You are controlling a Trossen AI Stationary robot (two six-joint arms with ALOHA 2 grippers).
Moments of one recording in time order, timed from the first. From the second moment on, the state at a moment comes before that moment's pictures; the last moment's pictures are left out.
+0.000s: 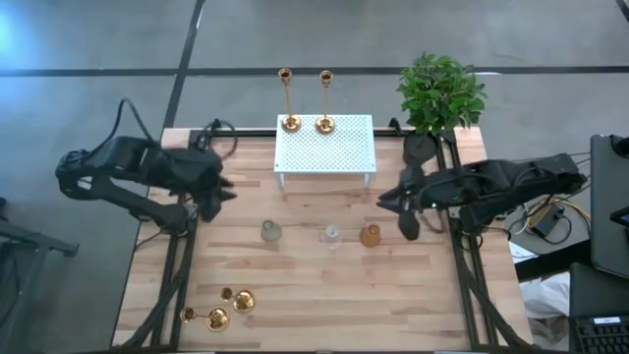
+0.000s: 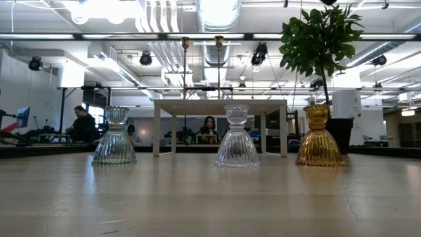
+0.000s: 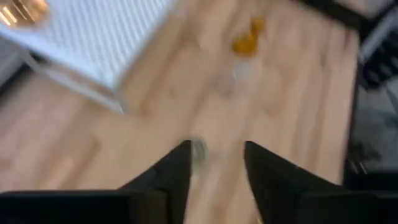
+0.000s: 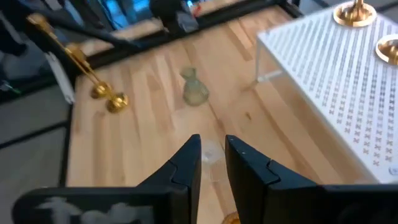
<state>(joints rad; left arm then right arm) -0.14 1.01 1.52 -1.34 -0.19 -0.56 0.24 1.09 1.24 -0.77 0.30 0.50</state>
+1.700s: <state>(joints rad) -1.00 1.44 1.86 -1.53 0.00 -1.26 0.24 1.23 1.23 -0.81 0.45 0.58</state>
